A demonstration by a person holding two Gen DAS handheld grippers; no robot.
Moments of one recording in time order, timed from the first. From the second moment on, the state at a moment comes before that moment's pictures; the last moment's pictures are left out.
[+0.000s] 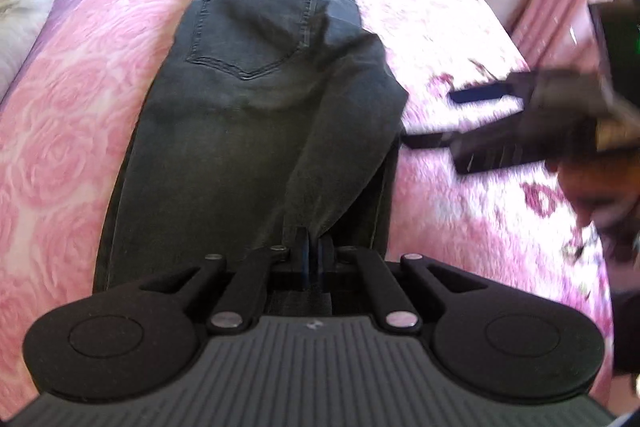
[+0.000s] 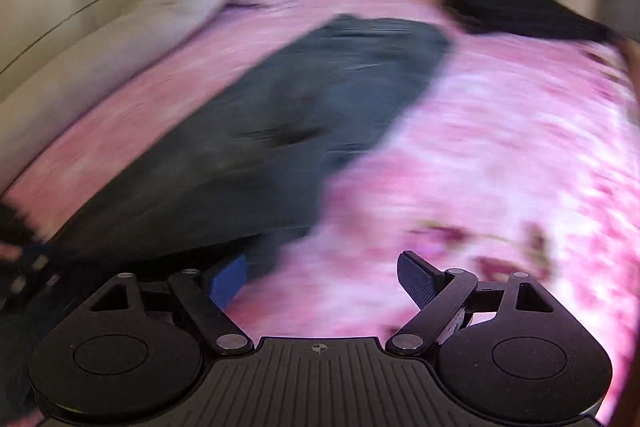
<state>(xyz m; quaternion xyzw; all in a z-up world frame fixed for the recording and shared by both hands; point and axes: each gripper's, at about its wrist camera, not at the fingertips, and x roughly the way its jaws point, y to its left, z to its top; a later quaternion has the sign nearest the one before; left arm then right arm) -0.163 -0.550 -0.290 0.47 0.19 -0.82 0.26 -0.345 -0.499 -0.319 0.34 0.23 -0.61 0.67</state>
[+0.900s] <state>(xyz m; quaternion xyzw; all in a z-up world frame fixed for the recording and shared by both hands) -0.205 -0.486 -0.314 0.57 0.03 -0.80 0.20 -0.393 -0.496 -0.301 0.25 0.35 -0.65 0.63</state>
